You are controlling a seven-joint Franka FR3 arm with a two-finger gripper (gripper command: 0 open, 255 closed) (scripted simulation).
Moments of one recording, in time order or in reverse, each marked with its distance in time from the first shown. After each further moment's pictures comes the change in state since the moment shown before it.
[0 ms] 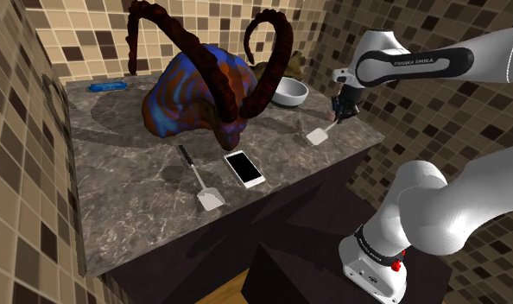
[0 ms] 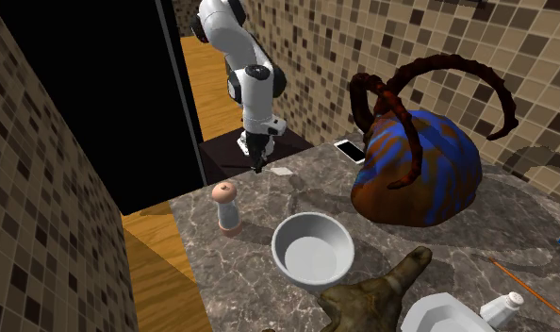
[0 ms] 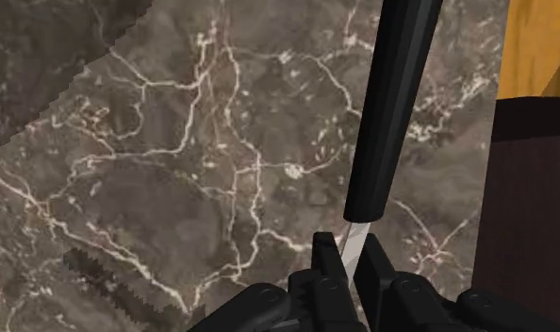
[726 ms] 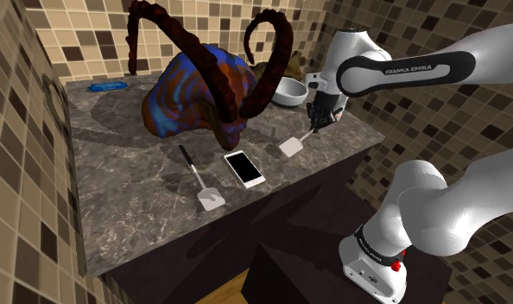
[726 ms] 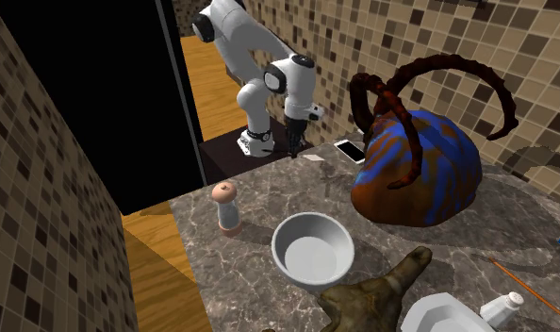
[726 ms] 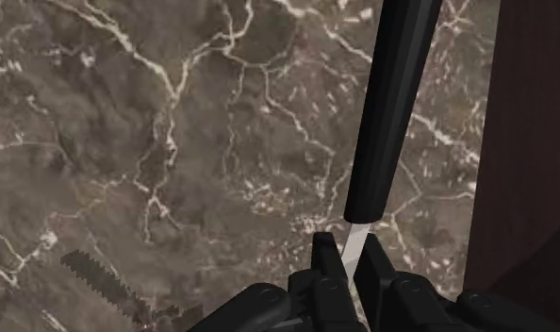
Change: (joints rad) arm 0.060 -0.055 0.259 -0.131 0.068 -0.016 0.300
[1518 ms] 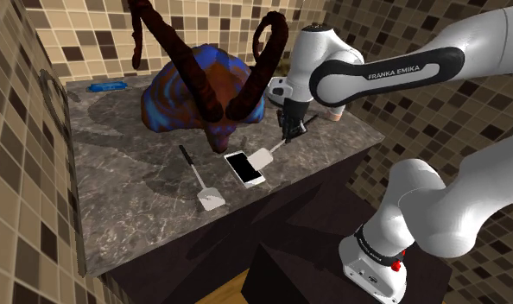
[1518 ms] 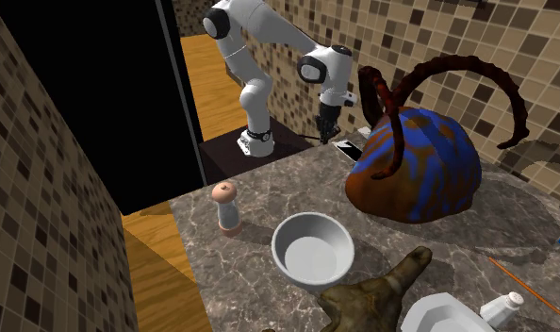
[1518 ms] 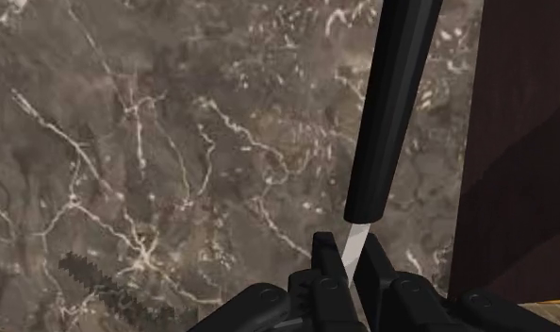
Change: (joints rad) arm 0.161 0.090 0.194 0.022 0.149 0.013 0.257
